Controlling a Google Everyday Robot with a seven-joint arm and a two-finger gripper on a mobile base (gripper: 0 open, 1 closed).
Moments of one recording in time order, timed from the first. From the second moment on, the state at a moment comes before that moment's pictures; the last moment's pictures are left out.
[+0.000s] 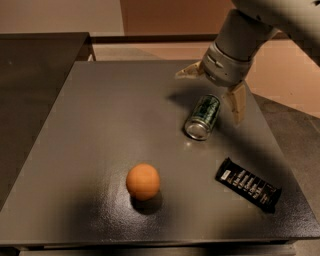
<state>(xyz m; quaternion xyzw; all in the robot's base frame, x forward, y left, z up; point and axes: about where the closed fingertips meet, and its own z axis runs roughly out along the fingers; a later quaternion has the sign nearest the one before) 0.550 -0.118 0.886 -0.91 0.38 -0.01 0.13</state>
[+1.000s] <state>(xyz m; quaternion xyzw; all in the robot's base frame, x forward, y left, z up) 0.546 -0.111 0.858 -0.95 0.30 0.00 0.05</state>
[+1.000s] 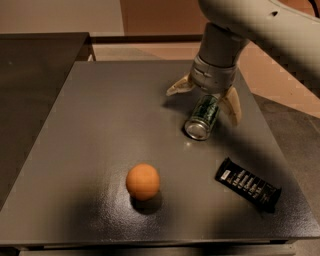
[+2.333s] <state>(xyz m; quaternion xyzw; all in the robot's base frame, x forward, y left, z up) 0.543 -0.114 0.848 -0.96 0.27 0.00 0.04</state>
